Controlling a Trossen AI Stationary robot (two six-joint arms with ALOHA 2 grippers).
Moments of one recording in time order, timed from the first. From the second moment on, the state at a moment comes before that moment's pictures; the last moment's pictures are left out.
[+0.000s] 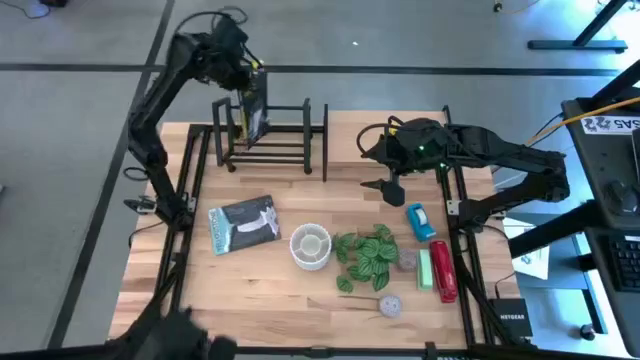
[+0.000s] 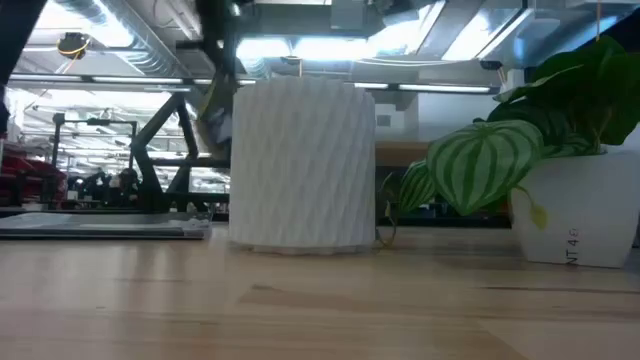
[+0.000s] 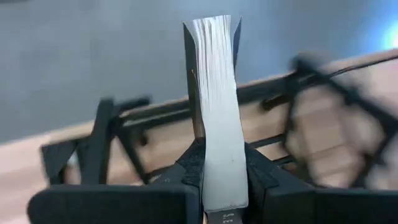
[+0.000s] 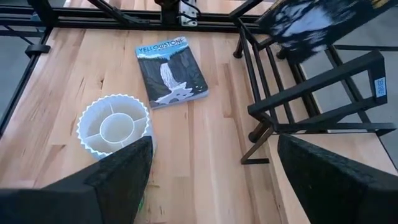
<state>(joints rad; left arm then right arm) 0.85 1.74 2.29 -1.50 -0.16 -0.42 -0.09 1.27 1.52 -0.89 -0.02 -0.09</state>
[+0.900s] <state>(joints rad) -0.48 1.45 1.81 -1.57 -1.08 -1.88 -0.14 1.27 1.52 -0.76 -0.01 -0.22</state>
